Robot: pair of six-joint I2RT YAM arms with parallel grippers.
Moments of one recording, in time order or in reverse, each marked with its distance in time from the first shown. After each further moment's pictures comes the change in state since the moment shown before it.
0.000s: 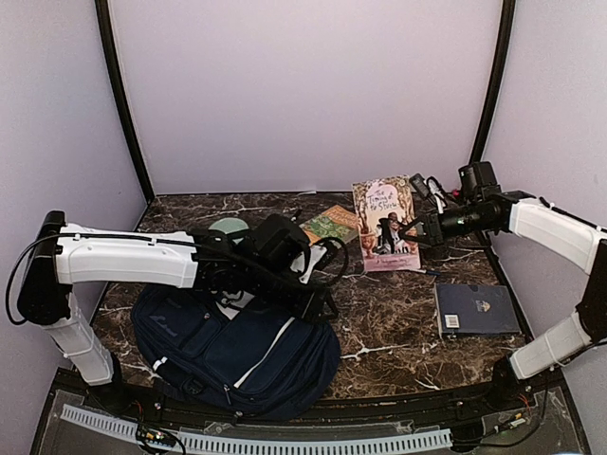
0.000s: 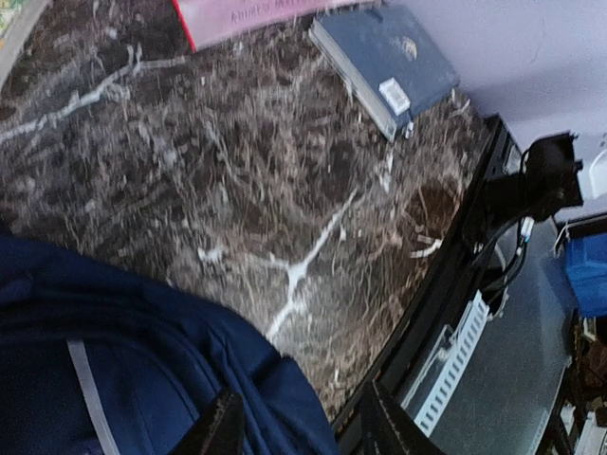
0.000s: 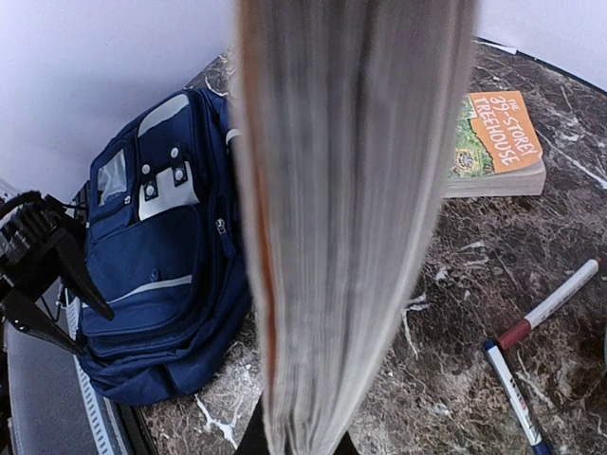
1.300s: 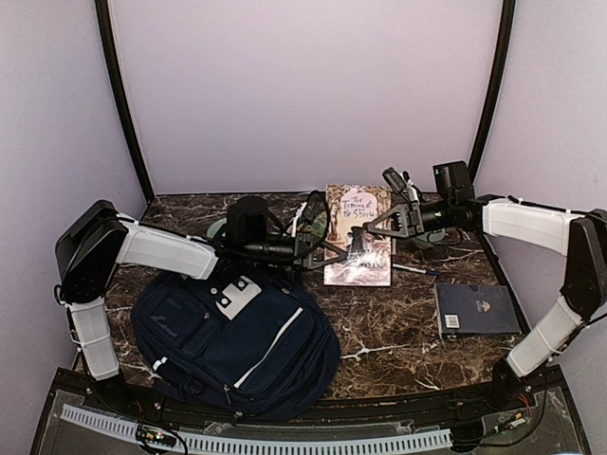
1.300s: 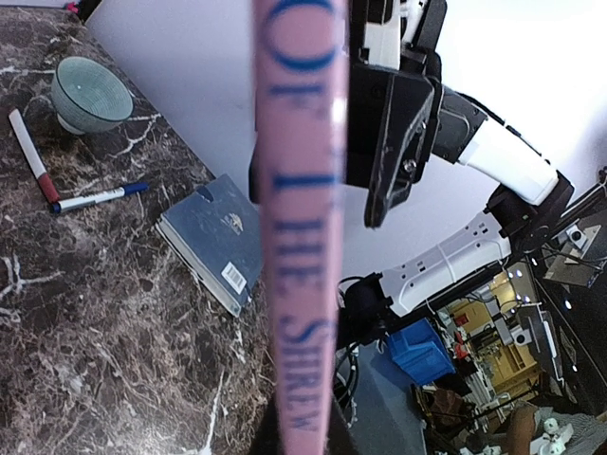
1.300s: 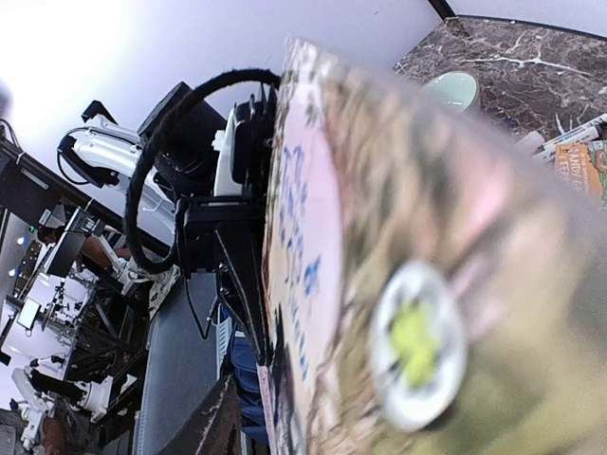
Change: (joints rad) left arm 0.278 0.214 -0.149 1.011 0.583 -0.280; right arm 0.115 0.150 0.010 0.344 -0.377 0.373
